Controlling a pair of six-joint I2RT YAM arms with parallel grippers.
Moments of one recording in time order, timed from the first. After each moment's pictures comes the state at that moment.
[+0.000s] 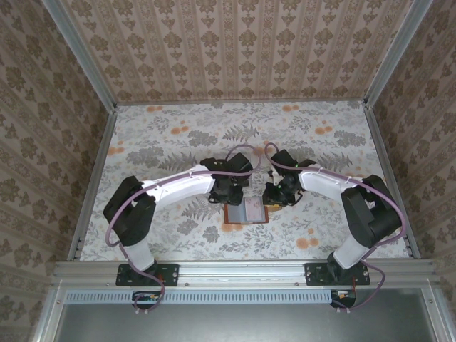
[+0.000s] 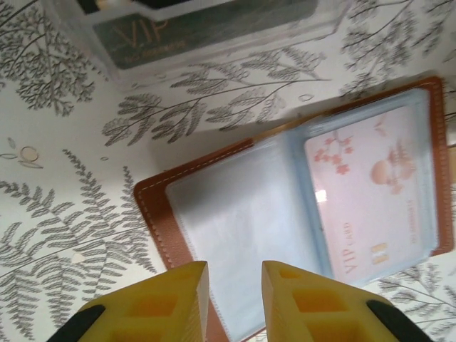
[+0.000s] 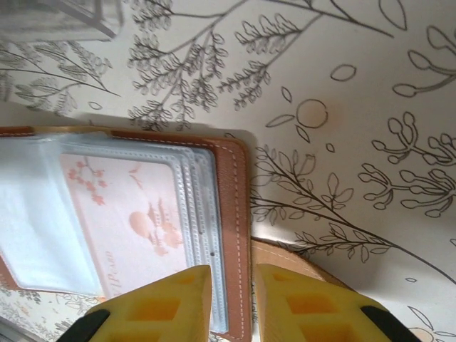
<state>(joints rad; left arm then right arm) -0.94 1.74 1.26 -0.83 0.01 -0.66 0.46 1.63 0.93 -0.65 -0.33 0.52</state>
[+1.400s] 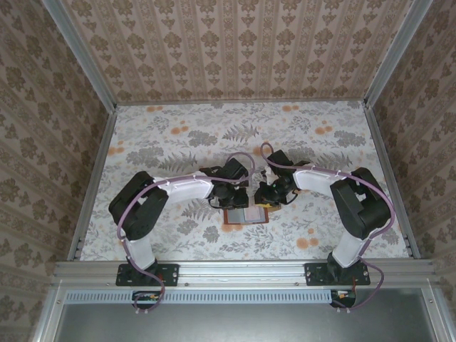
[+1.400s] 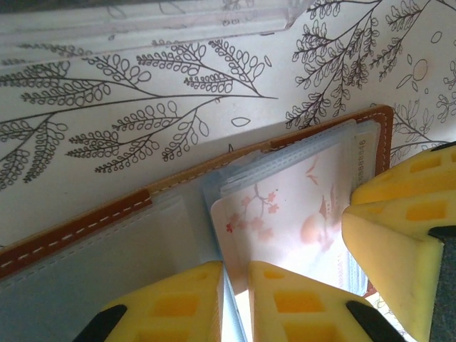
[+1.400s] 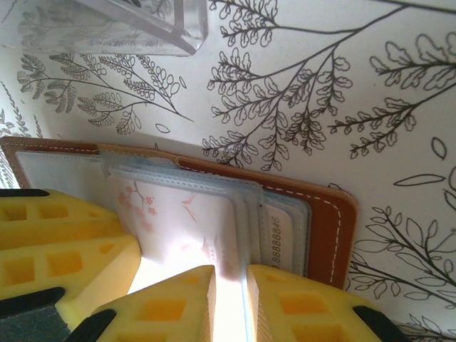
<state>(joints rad) -0.88 1.81 1.07 -0.44 0.29 -0.80 0.47 1.73 0.93 -0.50 -0.49 0.55</state>
